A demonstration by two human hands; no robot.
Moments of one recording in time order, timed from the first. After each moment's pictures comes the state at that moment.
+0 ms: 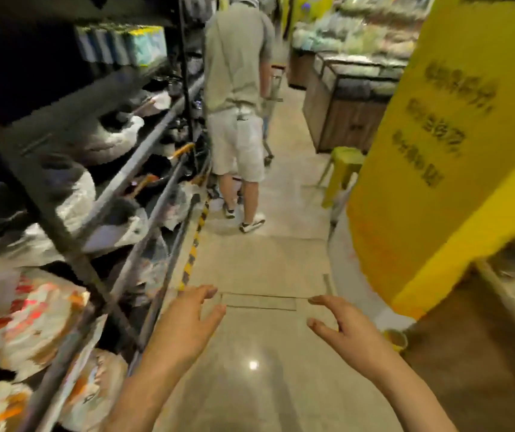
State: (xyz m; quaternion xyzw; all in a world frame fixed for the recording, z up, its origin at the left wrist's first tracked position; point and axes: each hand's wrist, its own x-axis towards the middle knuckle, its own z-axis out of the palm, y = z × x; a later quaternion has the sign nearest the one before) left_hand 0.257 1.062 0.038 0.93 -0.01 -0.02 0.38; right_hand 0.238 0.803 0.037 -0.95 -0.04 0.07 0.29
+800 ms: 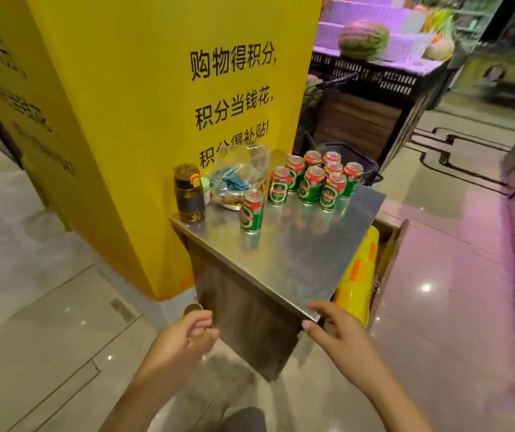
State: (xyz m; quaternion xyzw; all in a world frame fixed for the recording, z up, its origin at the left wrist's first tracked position) left_hand 0.219 0.557 -0.011 0.75 -0.33 -0.40 0.41; right_hand -0.003 0.414 0.009 -0.79 0.46 -0.13 0.39
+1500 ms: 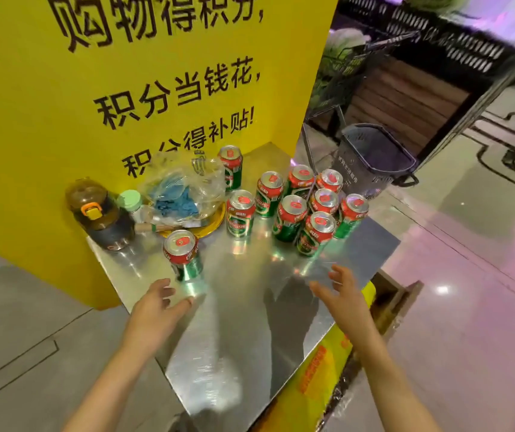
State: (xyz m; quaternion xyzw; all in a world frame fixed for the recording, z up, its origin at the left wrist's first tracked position) left_hand 0.239 0.248 -0.048 0.85 -0.12 -0.31 0.41; right_hand 0.022 0.040 -0.034 -0.70 0.52 -0.12 0.47
